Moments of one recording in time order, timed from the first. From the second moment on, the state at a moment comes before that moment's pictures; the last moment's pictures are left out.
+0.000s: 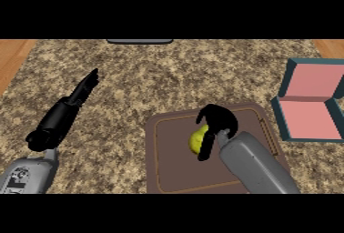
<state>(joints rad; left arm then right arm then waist) -0.21 0.30 -0.06 -1.54 -0.08 -0.16 -0.07 -0.54 -0.14 0.51 -1.17 0.48 0.25 0.87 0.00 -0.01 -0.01</state>
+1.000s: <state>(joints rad) -0.18 0.30 -0.01 -1.55 -0.08 -0.17 -0.05 -0.47 -0.37 0.91 -1.72 0.70 0.23 0.02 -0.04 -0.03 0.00</state>
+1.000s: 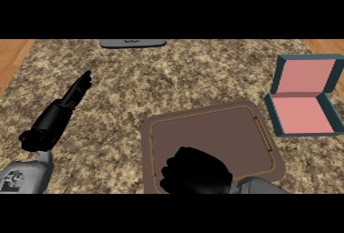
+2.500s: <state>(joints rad) -0.22 0.28 -0.02 -1.56 -0.10 -0.20 -0.05 -0.31 -0.97 0.02 -1.55 0.14 0.18 -0.40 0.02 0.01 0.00</state>
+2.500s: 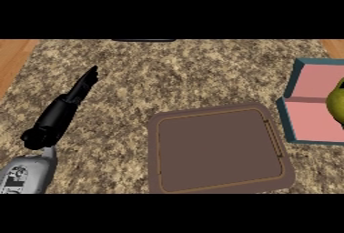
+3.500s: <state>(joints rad) -0.27 0.25 -0.02 -1.52 -0.12 -0.21 -0.07 -0.68 -0.98 0.31 -0.80 0.56 0.35 -0.86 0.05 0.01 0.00</state>
